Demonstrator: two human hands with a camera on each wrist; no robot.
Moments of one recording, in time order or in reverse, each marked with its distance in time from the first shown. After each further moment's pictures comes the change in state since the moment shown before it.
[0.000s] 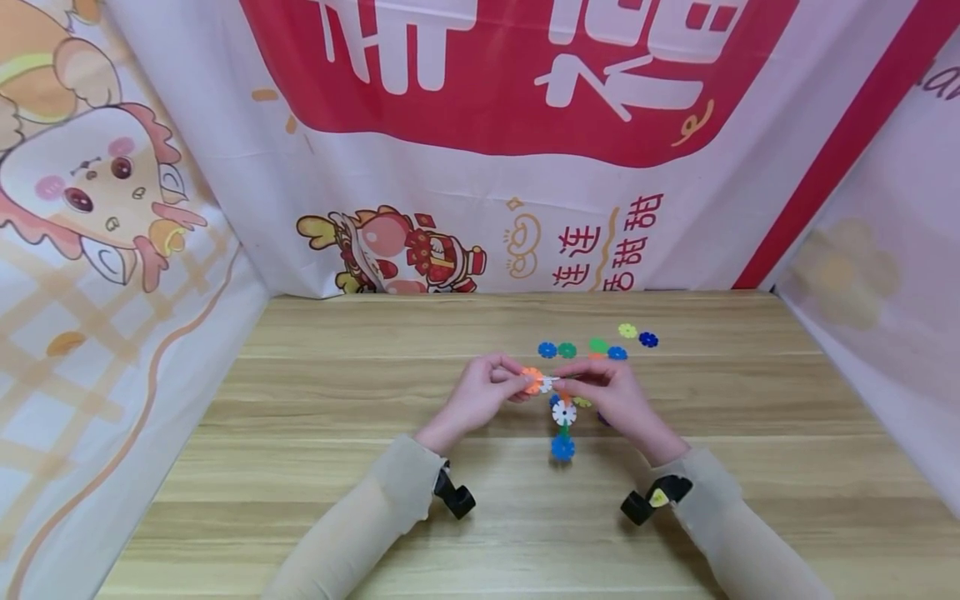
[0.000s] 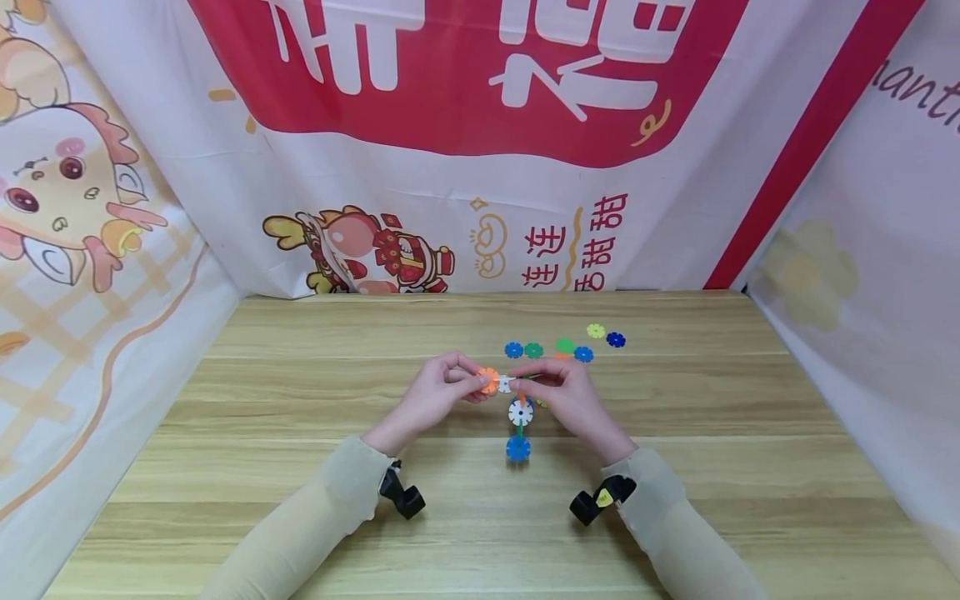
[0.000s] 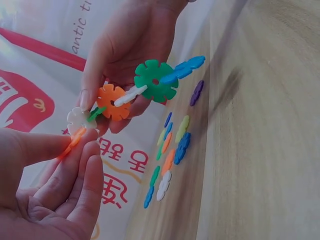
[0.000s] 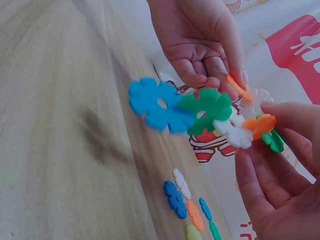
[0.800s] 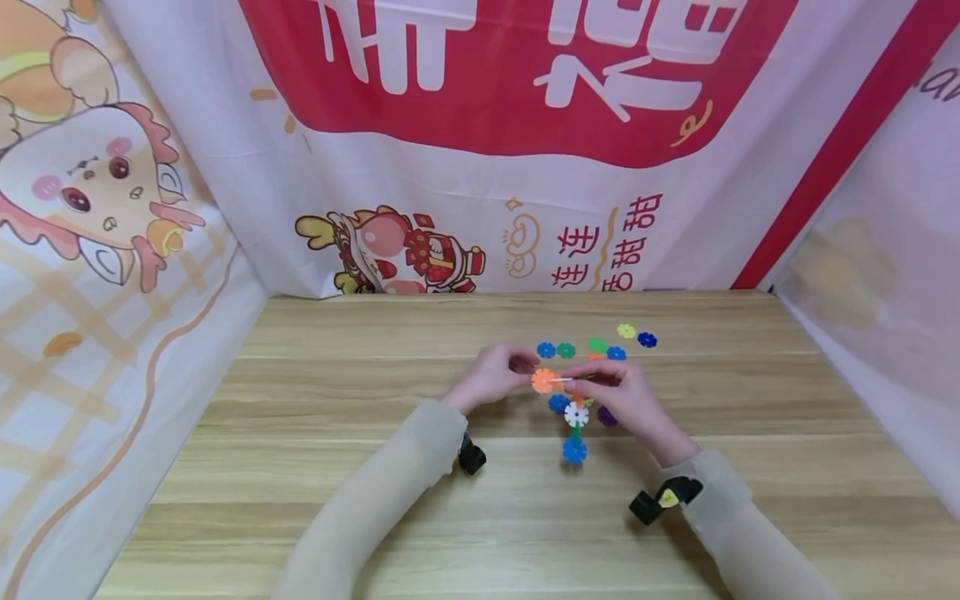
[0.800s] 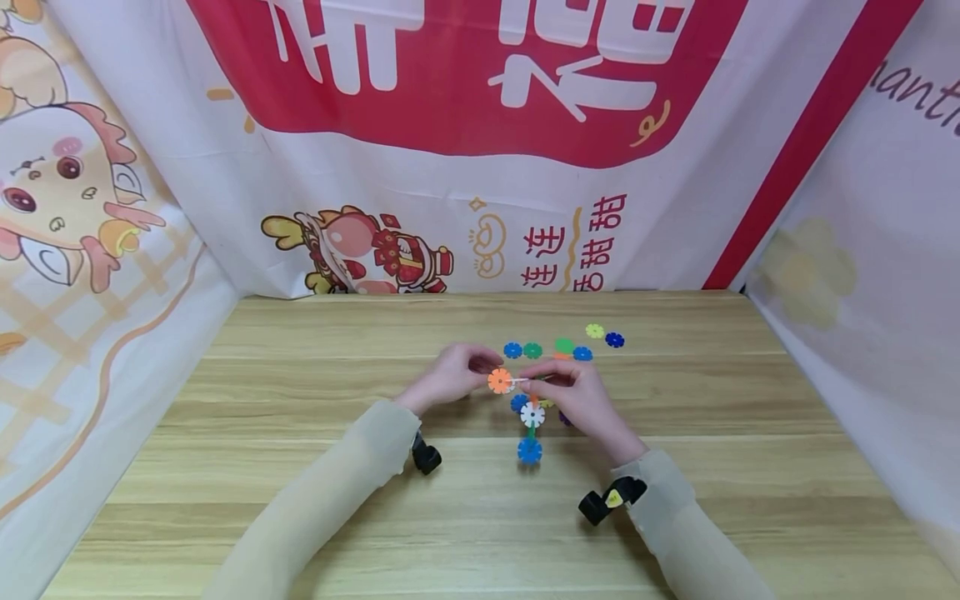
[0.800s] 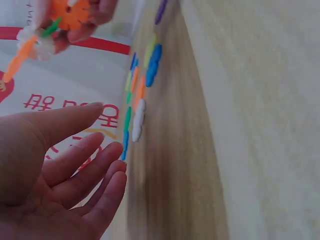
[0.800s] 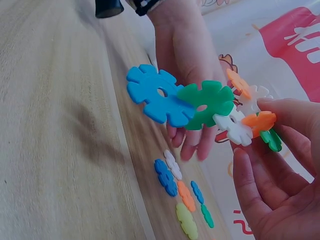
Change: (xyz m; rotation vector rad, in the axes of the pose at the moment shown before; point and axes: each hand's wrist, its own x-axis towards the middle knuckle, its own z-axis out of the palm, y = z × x) left_hand 0.058 -0.024 -0.006 0.437 -0.131 0.043; right_hand -0.005 0.002 -0.013 -0.003 0.016 0.049
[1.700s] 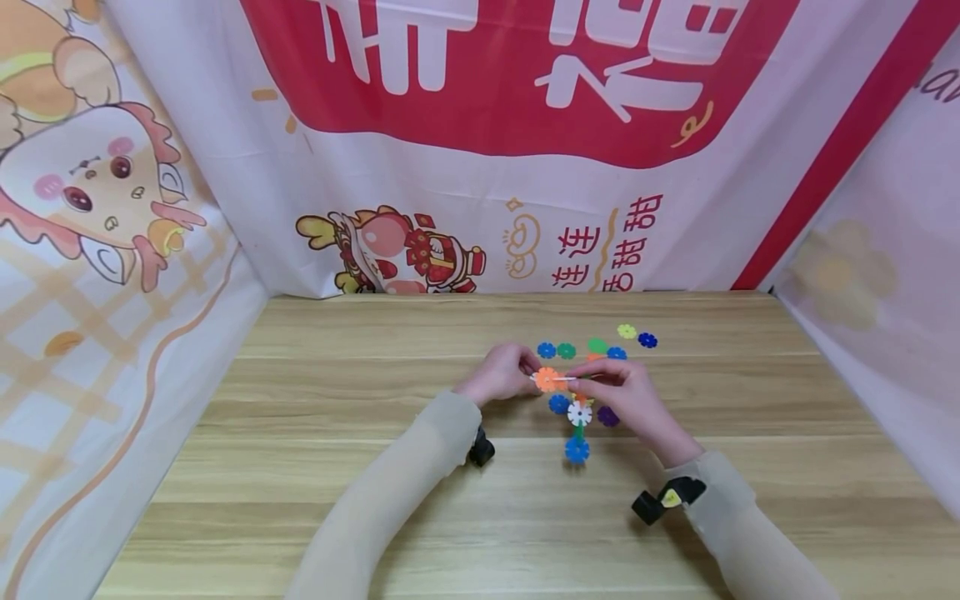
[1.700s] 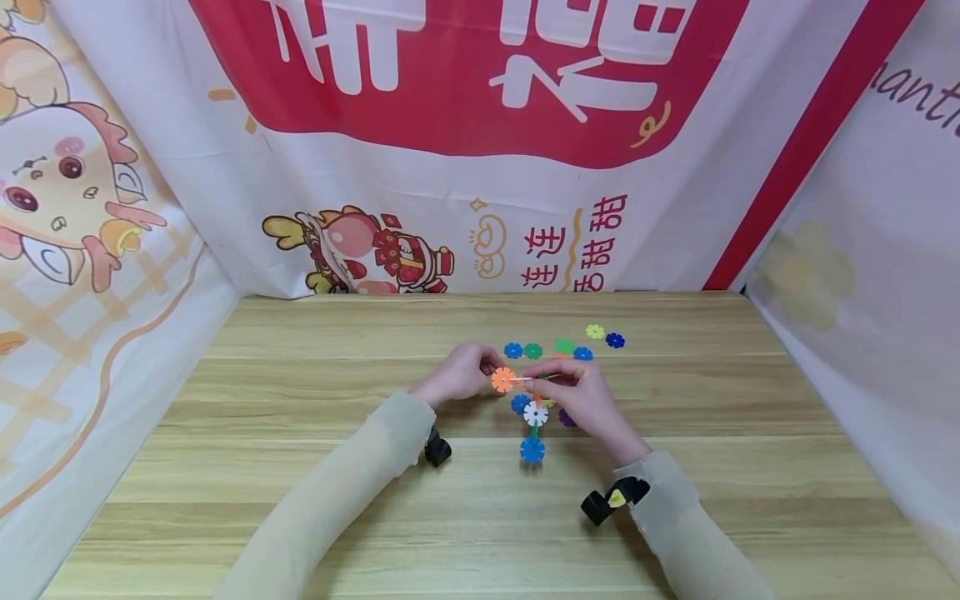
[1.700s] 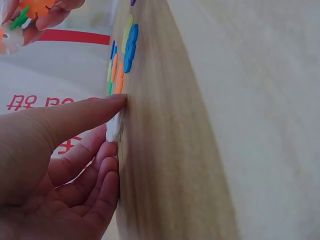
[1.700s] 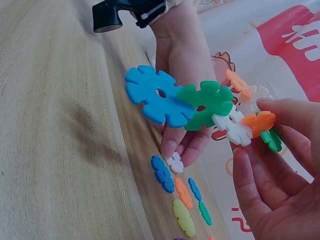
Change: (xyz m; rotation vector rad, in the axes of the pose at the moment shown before) left_hand 0.016 0.006 0.008 0.174 -0.014 -0.073; right_hand -0.002 0.000 -0.004 -0.005 0.006 0.015
